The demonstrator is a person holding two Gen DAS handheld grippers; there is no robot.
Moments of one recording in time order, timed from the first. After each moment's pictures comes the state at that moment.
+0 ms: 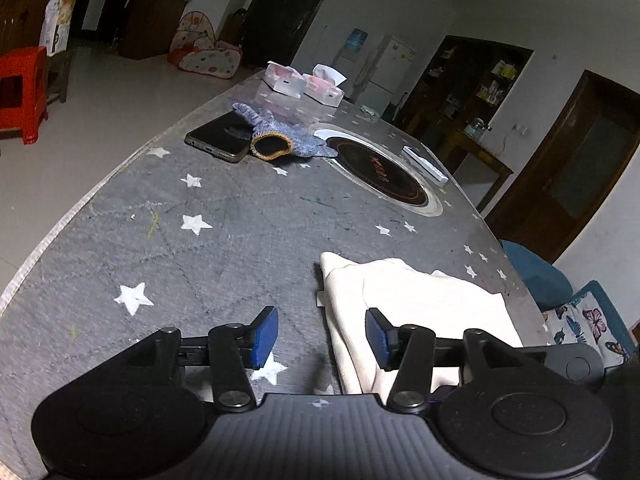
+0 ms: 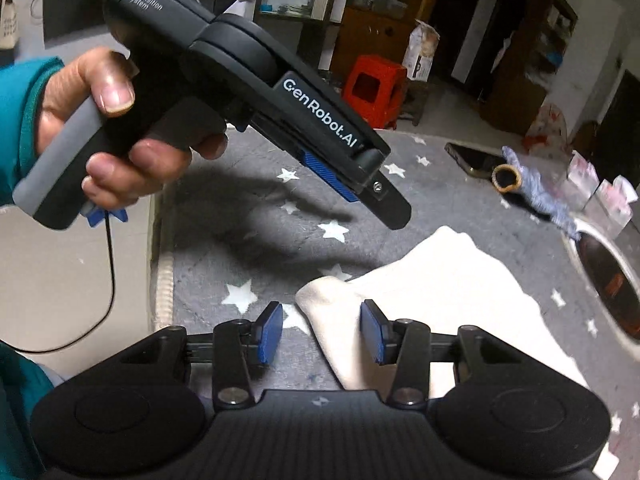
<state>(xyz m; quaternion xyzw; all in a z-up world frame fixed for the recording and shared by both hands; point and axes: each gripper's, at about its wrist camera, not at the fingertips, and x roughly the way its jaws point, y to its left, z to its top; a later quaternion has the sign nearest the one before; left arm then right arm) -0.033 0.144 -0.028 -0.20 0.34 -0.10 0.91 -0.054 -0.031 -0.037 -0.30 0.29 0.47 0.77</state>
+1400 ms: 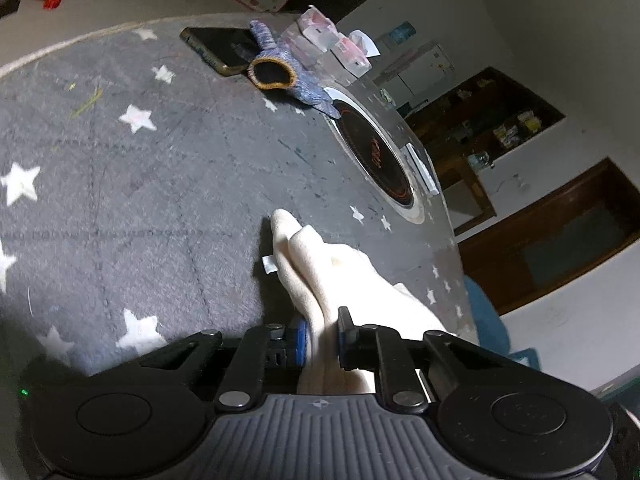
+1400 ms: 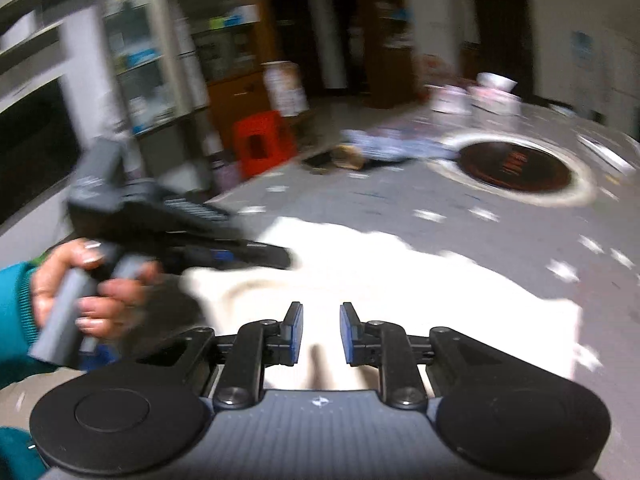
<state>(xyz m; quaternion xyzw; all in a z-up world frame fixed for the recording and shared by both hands) 0.010 0.116 -0.060 -0.37 0.38 -0.10 0.84 -0.005 -0.172 -0.007 -0.03 0.33 0.35 0.87</state>
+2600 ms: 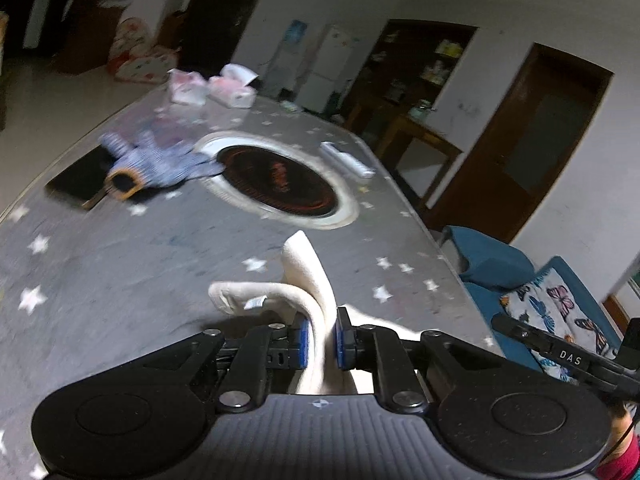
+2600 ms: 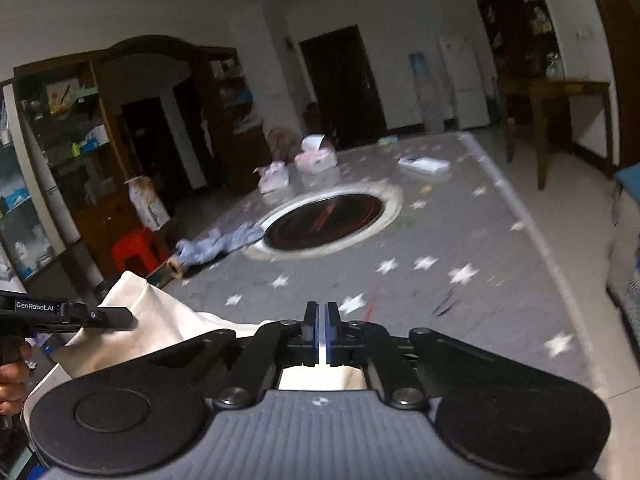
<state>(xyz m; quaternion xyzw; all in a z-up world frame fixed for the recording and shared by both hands) 0.032 0.033 0.022 -0.16 0.33 -0.18 0.91 0.012 -0.303 0.007 0.11 0.26 0.16 0.95</state>
